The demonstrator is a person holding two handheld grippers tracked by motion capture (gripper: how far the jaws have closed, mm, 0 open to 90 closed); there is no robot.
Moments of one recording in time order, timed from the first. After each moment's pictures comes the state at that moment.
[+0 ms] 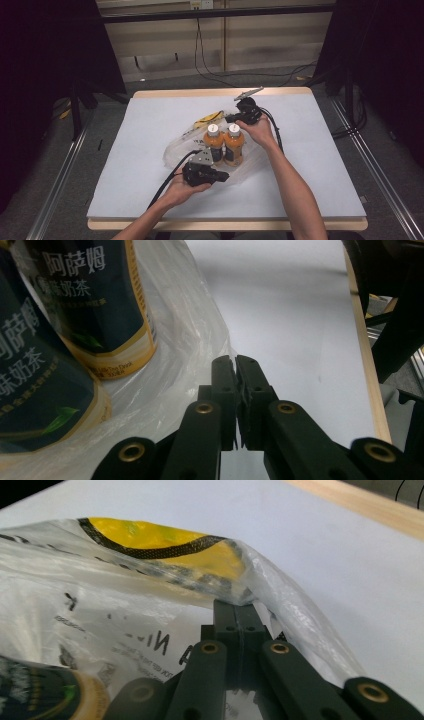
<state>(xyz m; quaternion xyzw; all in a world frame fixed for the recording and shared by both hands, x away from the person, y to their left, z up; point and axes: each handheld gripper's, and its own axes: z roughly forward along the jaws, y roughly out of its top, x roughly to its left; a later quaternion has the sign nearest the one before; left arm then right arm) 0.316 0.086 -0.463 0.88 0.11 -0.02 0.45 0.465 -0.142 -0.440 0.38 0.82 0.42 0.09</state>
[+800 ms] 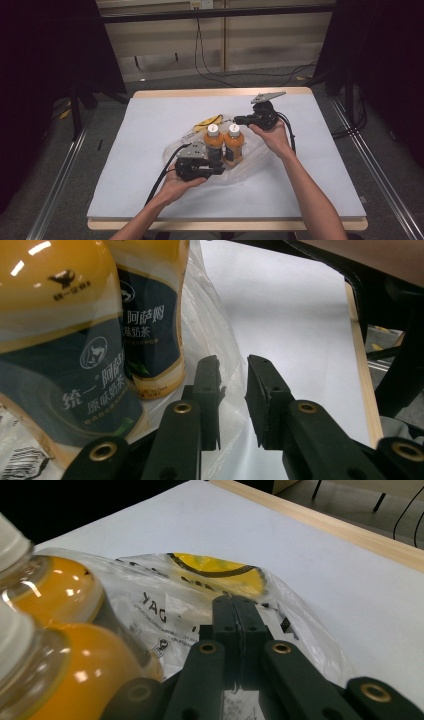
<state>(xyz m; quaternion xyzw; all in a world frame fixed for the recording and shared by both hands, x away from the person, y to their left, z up) 0.320 0.103 -0.444 0.85 0.13 0.00 0.50 0.415 -0.174 -0.412 0.35 0.80 0.48 0.11</state>
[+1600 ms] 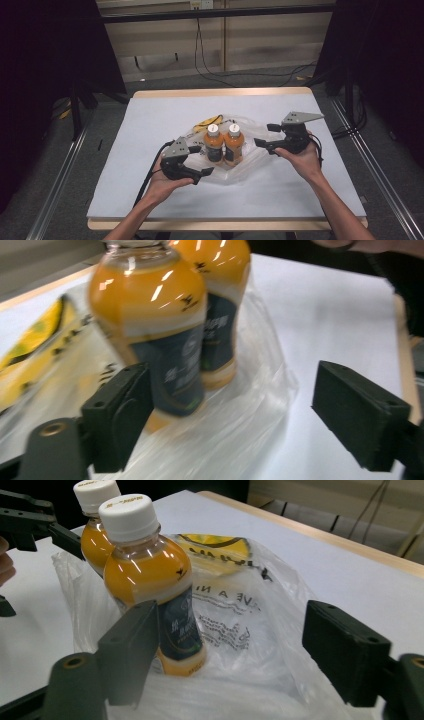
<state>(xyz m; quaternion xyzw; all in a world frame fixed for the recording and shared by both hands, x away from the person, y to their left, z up) 0.314 0.141 -0.426 0.84 0.18 0.09 0.50 0.321 -0.226 -0.399 0.36 0.77 0.49 0.17</state>
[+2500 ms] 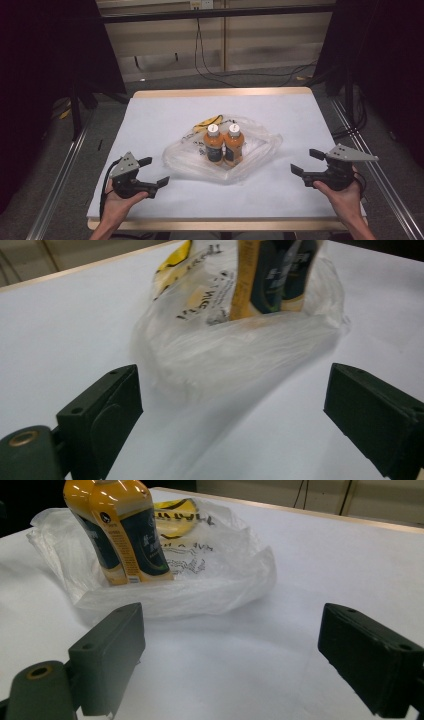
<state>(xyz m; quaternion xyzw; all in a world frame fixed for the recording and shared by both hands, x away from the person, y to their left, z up) 0.276 0.256 -0.437 0.81 0.30 0.15 0.49 0.223 -0.296 -0.421 0.45 0.72 0.48 0.22</state>
